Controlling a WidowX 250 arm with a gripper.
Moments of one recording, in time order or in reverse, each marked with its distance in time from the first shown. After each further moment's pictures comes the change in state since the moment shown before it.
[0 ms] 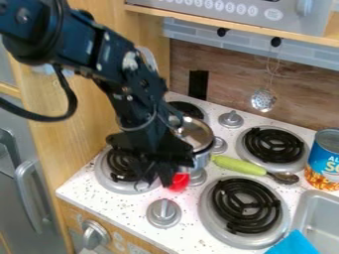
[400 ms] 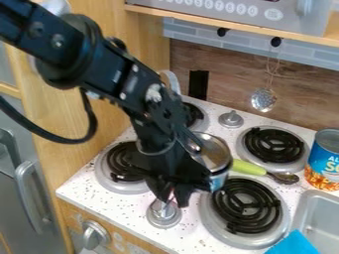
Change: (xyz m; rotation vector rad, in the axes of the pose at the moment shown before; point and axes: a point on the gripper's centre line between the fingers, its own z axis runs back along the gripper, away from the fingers) arm -0.010 -0.022 -0.023 0.000 0.003 -0.074
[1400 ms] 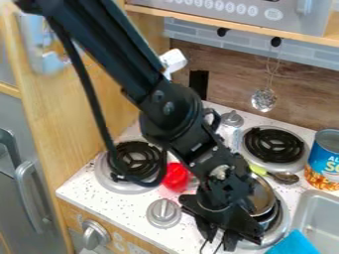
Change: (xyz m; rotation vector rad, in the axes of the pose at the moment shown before) arm -0.005 -0.050 -0.065 0.035 -0.010 -0.095
